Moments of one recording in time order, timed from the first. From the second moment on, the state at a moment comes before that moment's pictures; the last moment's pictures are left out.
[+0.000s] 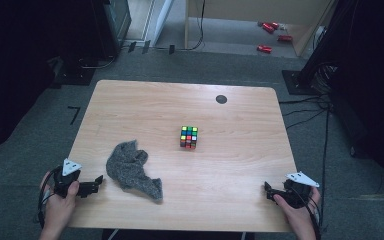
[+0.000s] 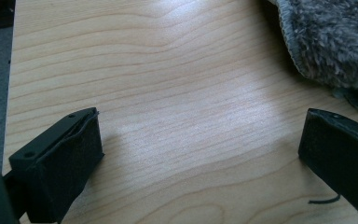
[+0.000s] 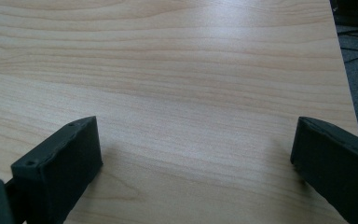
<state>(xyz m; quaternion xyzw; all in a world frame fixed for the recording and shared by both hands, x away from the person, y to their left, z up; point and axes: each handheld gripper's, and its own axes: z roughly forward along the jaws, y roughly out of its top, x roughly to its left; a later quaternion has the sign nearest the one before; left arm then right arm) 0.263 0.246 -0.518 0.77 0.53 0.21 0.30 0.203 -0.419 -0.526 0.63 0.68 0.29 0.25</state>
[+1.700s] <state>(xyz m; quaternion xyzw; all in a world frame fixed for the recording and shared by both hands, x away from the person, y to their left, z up) 0.273 0.160 -0.481 0.82 0.42 0.12 0.38 0.259 -0.300 -0.460 0.47 0.75 0.39 0.26</state>
